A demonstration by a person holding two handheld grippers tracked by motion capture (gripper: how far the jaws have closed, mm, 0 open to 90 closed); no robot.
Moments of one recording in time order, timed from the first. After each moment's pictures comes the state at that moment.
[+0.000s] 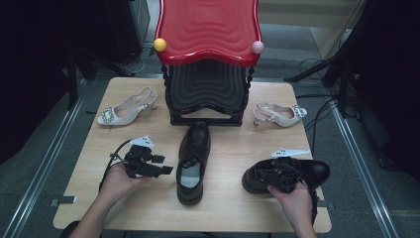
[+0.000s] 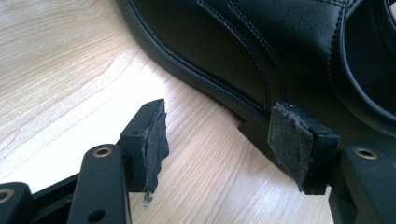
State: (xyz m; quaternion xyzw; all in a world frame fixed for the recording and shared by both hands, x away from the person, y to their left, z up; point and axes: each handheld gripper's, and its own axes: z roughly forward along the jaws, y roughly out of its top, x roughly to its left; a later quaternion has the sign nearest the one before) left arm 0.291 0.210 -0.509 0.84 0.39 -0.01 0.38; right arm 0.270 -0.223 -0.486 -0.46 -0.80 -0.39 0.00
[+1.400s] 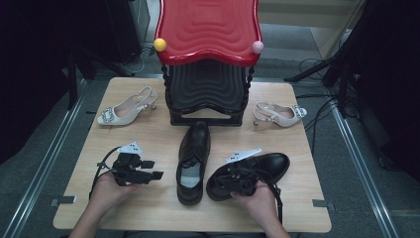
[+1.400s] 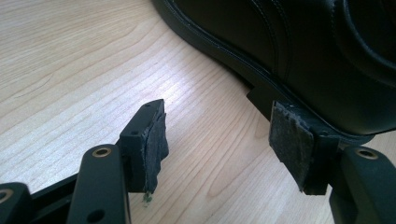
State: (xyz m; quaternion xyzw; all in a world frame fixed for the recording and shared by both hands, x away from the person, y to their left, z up) left arm 0.268 0.231 -0.512 0.82 0.42 0.00 0.38; right arm 0.260 -0.121 -0.486 -0.36 -0.85 -0.38 0.06
